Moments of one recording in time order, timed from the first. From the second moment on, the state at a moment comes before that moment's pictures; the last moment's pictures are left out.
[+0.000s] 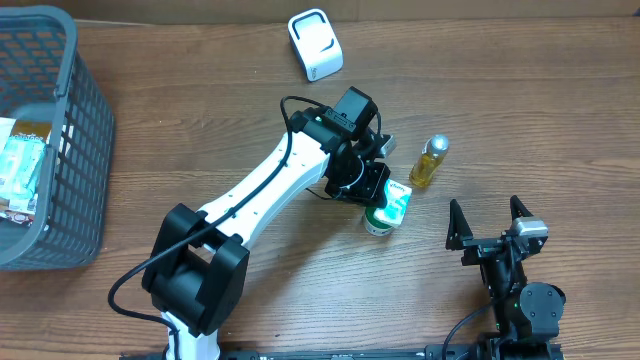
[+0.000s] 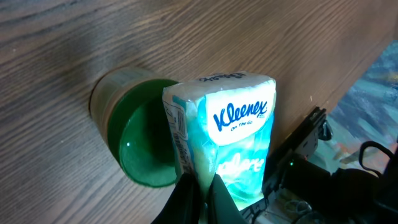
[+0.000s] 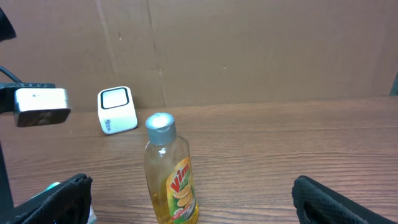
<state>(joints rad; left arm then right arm) -0.64 1.95 1.59 -0.98 0.60 -0.30 -0.01 0.01 0.02 -0.03 -0.09 0.09</state>
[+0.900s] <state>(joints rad) -0.55 1.80 1.59 -1.31 -0.23 -0.44 -0.01 0.01 0.02 -0.03 -0.09 0.09</state>
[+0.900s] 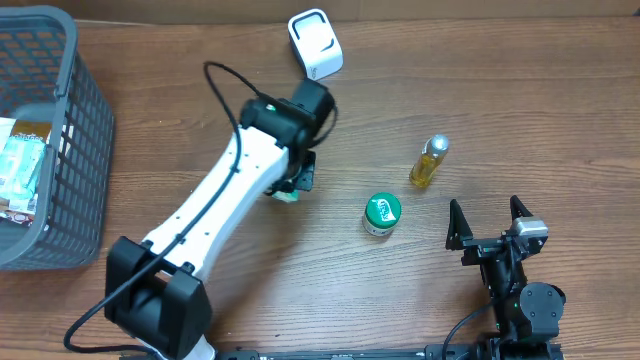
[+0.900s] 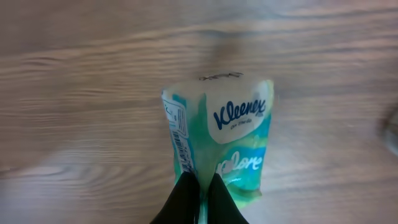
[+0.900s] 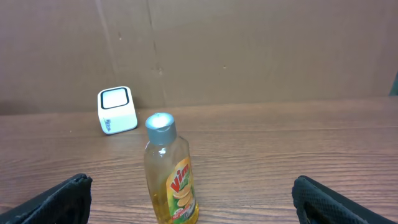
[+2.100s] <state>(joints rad) -0.81 2.05 1.37 -1.22 -0.68 -0.67 -0.01 0.01 0.02 -0.03 -0.09 0.09</state>
